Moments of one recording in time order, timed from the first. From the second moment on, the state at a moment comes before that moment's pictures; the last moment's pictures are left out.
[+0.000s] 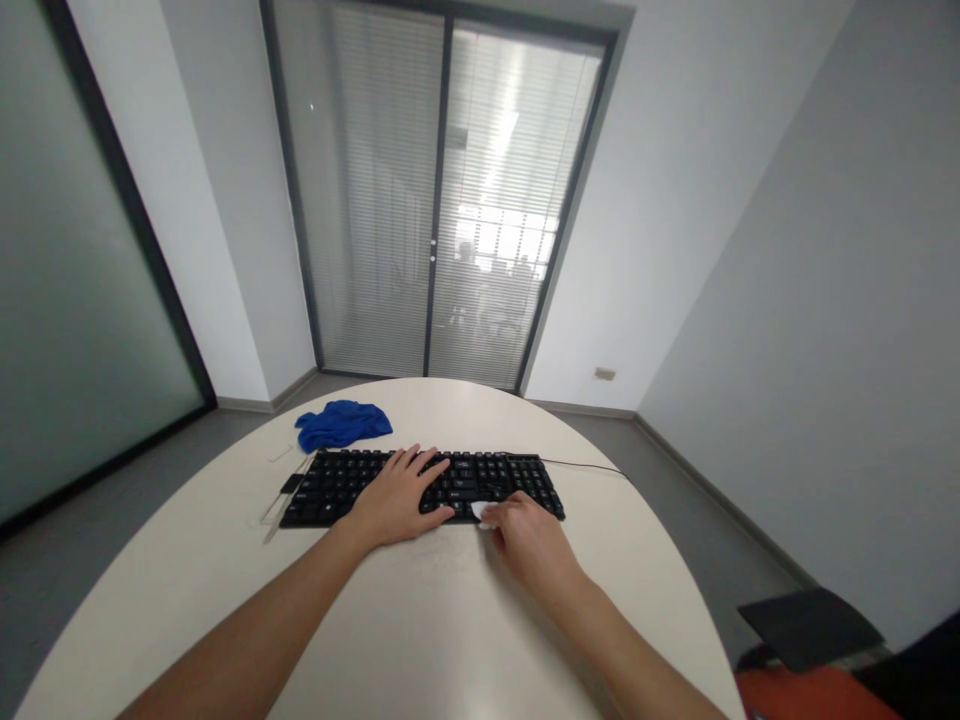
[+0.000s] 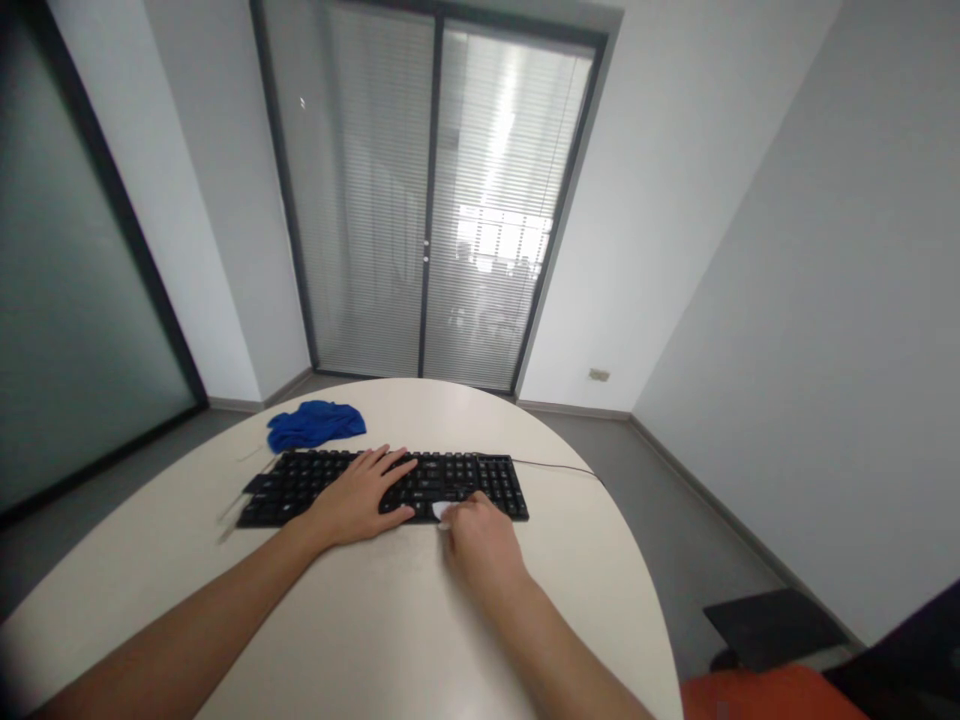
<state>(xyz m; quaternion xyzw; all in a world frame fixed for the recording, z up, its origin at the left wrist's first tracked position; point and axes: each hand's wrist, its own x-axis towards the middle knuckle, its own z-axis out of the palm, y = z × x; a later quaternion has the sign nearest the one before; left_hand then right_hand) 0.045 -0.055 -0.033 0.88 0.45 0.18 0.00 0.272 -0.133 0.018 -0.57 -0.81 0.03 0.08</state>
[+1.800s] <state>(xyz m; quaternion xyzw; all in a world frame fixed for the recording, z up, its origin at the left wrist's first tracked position) 0.047 -0.067 -0.027 0.89 0.41 0.21 0.00 0.310 -0.096 -0.004 -0.52 -0.83 0.02 0.20</state>
